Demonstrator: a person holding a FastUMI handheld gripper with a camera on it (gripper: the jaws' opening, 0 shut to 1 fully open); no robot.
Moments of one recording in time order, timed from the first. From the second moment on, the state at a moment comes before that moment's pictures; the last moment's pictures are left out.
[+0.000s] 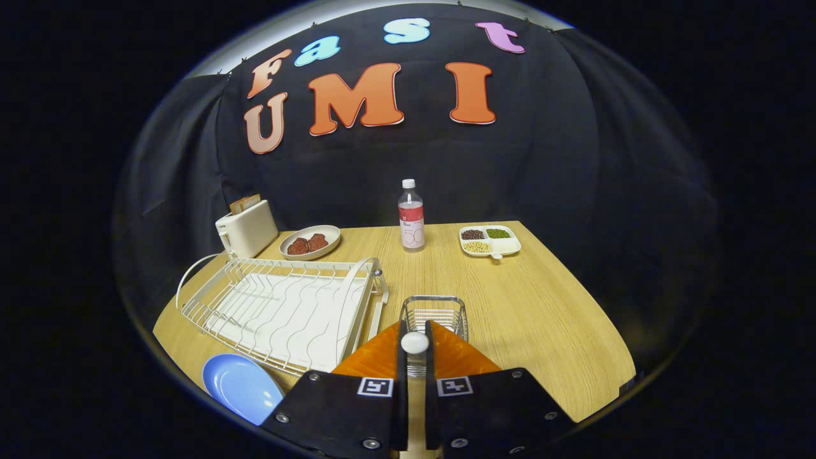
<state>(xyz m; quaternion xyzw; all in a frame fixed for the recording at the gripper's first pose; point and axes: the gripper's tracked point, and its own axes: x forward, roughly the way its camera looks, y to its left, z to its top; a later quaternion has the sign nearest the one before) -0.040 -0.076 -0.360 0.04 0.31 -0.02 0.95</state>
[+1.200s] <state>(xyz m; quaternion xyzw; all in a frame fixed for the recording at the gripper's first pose) -0.115 0.050 -0.236 0.05 0.26 0.14 0.95</state>
